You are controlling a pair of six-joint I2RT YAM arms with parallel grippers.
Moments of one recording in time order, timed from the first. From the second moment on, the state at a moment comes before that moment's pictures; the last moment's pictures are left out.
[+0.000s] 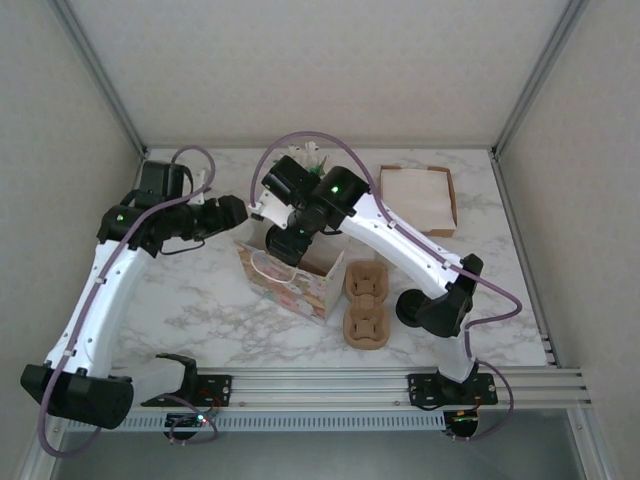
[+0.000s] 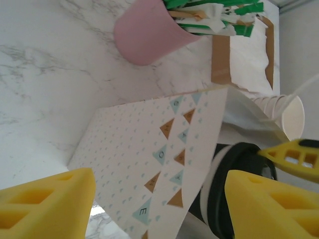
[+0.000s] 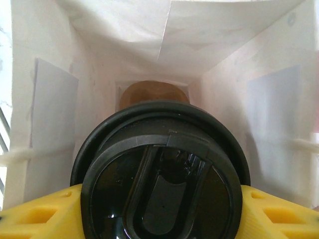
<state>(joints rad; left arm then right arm) -0.22 1.20 1.36 -1.00 0.39 -0.50 1.00 1.96 2.25 -1.38 0.00 -0.23</state>
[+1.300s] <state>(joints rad) -0.22 1.22 1.30 -0.98 0.50 -0.39 0.98 1.96 2.11 -1.30 0.00 -0.20</state>
